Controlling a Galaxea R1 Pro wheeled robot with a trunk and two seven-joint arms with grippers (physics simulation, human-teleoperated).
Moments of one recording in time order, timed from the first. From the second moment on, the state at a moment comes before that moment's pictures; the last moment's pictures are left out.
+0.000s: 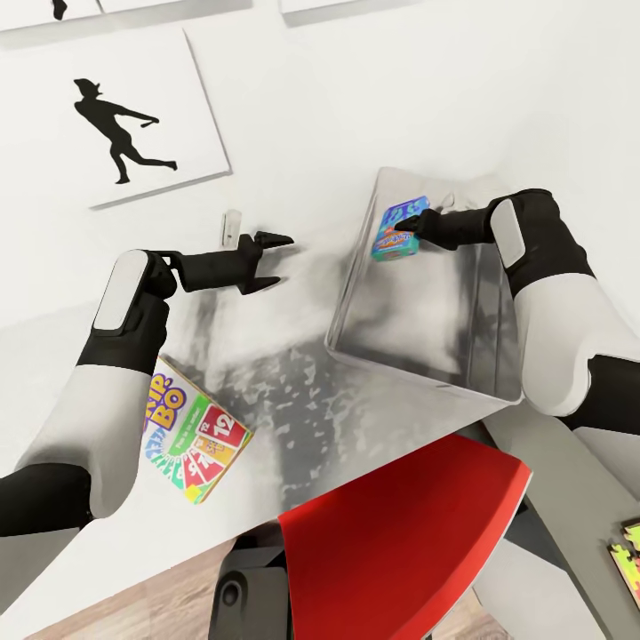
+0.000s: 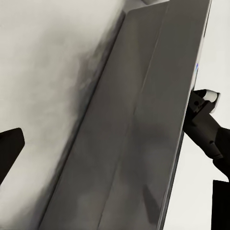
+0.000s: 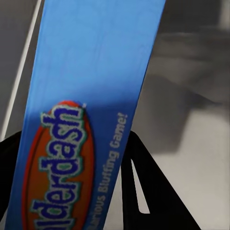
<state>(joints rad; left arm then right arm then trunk) -1.26 0.03 -0.04 -1.09 1.61 1.03 0.42 -1.62 -0.05 -0.19 -0.62 -0.08 0.93 0.42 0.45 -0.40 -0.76</state>
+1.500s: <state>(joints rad) -1.27 0.03 -0.04 -1.09 1.61 1.03 0.42 -1.61 -0.05 -0.19 -0.61 -0.08 0.93 0.42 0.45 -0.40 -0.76</state>
